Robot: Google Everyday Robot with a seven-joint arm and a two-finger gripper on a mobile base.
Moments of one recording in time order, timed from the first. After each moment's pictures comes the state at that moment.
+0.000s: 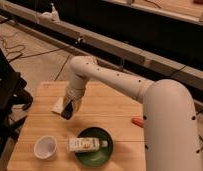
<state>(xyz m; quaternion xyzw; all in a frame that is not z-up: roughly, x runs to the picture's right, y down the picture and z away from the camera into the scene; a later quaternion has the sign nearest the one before) -0.163 0.109 0.751 -0.33 -0.40 -0.35 0.78</state>
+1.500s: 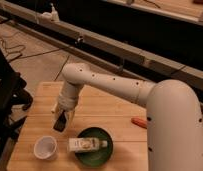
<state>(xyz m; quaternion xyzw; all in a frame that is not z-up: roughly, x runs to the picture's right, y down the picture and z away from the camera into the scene) -0.190 0.155 0.706 -0.34 -0.42 -0.39 0.74</state>
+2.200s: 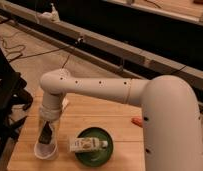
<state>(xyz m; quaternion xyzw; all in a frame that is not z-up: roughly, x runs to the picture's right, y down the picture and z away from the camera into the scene) -0.250 0.188 0.651 -0.30 -0.45 -0.46 0.71</state>
